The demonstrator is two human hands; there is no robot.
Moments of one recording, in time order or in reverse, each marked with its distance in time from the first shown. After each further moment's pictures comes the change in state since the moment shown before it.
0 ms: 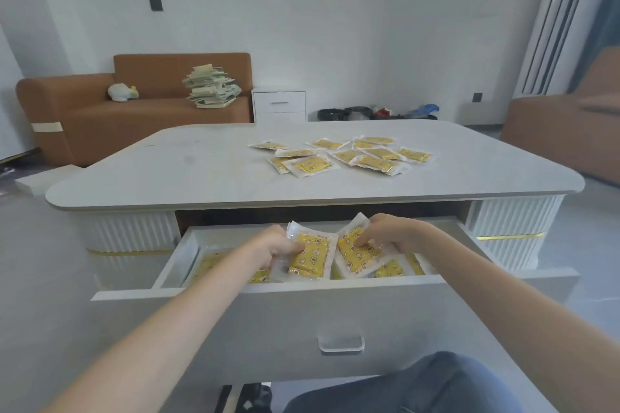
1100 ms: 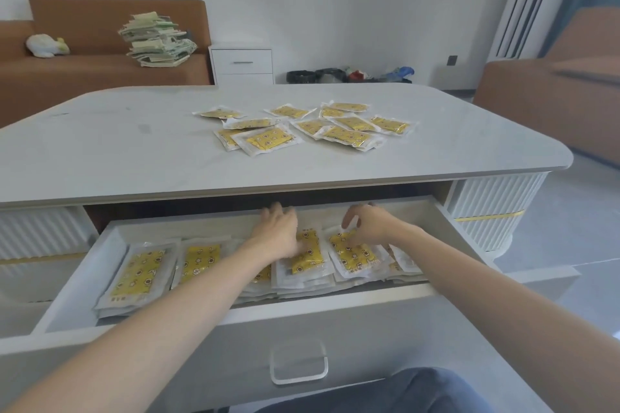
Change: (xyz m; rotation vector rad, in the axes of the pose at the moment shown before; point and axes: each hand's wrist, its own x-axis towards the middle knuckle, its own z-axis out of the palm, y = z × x) left_hand 0.077 0.025 0.076 0.973 0.113 0.379; right_hand 0.069 0.051 -0.024 -0.482 0.165 -0.138
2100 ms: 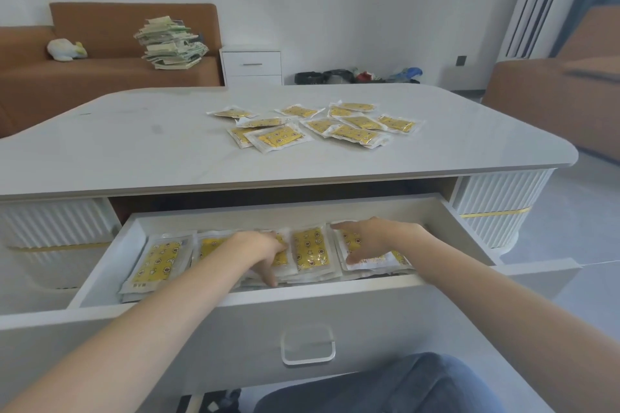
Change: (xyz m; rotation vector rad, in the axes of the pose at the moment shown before) left_hand -0.032 -0.031 -0.010 0.440 -0.488 0.067; right_hand -0.025 -0.013 0.007 -0.322 -0.231 -0.065
